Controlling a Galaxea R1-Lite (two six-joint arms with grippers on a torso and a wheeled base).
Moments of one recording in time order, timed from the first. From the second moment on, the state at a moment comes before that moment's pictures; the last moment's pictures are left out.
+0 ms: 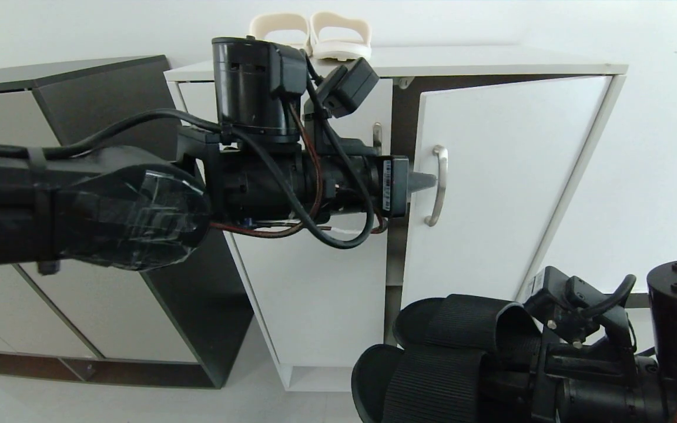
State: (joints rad) left arm -0.72 1.77 -1.40 -0.24 -0.38 -0.17; right arm 0.81 1.38 -0.54 -0.44 0.17 -0.03
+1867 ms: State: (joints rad) left arm -0.67 1.91 -1.58 -0.37 -0.27 -0.26; right arm 0.89 1.39 -0.49 -0.44 0.18 -0.05
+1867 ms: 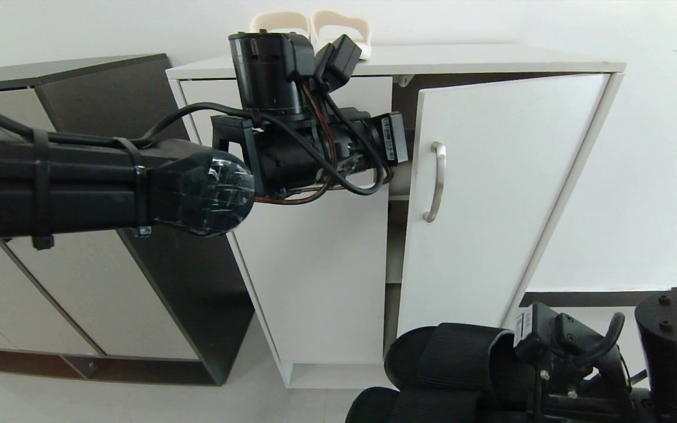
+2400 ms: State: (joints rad) left arm -0.72 1.81 -1.40 -0.50 -0.23 -0.24; right arm 0.90 1.40 -0.49 -0.46 0.17 -0.03
